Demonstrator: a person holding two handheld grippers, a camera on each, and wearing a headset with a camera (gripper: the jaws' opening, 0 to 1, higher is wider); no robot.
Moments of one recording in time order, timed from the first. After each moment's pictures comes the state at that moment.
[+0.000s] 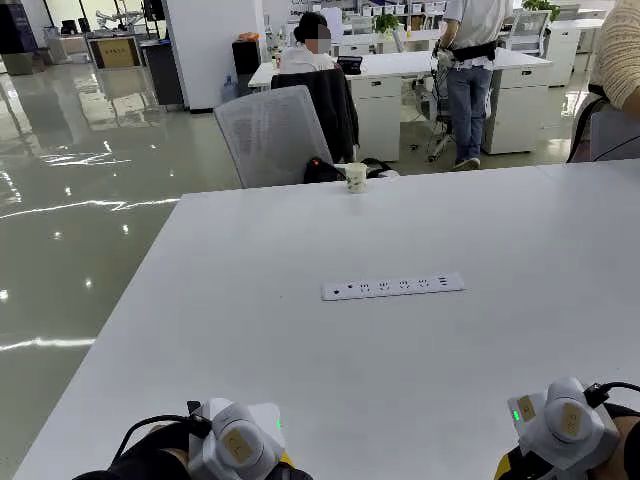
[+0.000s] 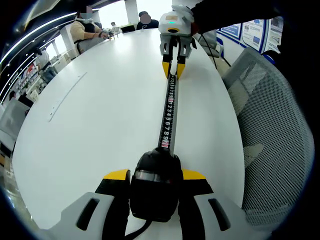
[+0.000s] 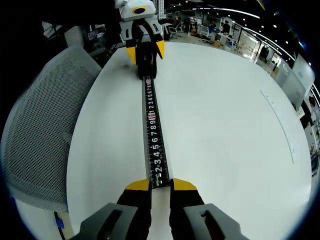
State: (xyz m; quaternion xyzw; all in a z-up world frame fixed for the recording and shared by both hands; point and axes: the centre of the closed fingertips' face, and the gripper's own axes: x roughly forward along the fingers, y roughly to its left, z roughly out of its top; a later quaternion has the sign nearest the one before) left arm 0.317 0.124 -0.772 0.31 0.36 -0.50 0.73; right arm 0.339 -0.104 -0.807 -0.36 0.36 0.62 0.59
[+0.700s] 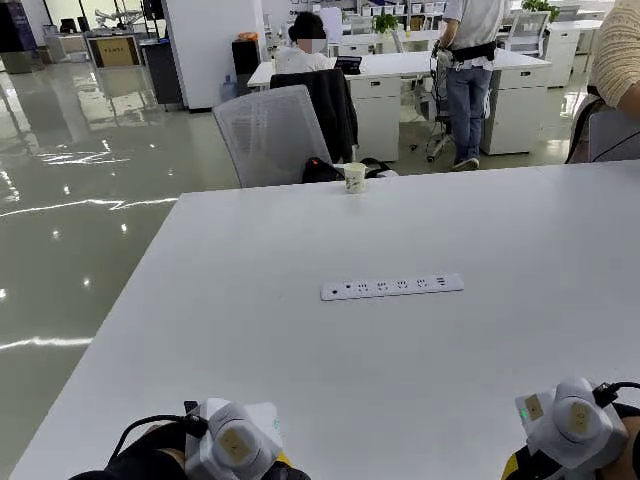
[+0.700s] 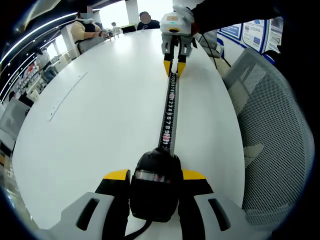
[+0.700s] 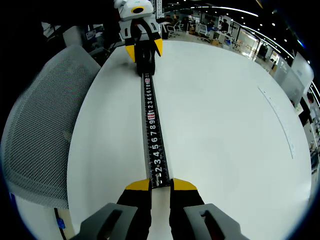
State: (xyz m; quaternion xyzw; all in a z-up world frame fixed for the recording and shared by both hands) left arm 0.318 0.123 -0.773 0.30 0.36 -0.50 0.73; right arm 0.341 -0.118 -0.808 -0.36 0.36 0.62 0.60
